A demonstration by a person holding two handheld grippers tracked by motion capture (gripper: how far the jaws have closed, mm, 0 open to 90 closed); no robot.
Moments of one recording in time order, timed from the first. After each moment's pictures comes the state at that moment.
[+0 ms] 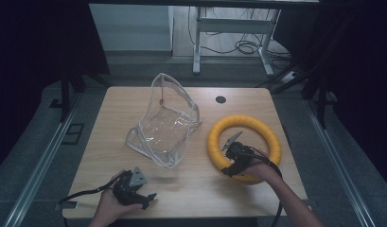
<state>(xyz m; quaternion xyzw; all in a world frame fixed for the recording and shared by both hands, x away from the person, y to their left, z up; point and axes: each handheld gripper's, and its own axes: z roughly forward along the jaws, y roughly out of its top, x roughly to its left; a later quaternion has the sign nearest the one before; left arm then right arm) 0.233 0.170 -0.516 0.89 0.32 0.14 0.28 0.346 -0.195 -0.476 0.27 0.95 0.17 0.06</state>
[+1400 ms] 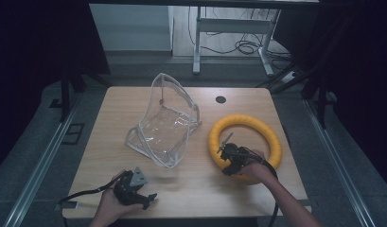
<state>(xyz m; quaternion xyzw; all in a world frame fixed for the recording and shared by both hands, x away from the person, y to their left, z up) 0.233 0.169 -0.518 0.89 0.32 0.13 0.28 0.354 -0.183 -0.491 0.26 0.96 0.11 0.05</state>
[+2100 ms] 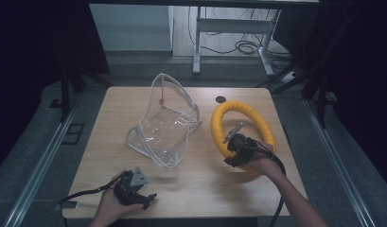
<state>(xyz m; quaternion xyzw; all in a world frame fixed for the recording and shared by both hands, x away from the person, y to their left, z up) 0.233 0.169 -0.518 0.89 0.32 0.13 0.28 0.349 -0.194 -0.437 0.26 0.94 0.17 0.10</state>
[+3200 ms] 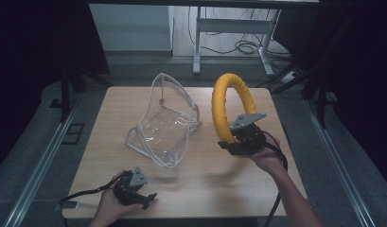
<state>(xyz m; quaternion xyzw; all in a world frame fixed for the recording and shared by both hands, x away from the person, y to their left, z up) 0.233 0.169 -0.518 0.89 0.32 0.14 0.28 0.330 -0.197 -0.368 0.25 0.89 0.36 0.16</state>
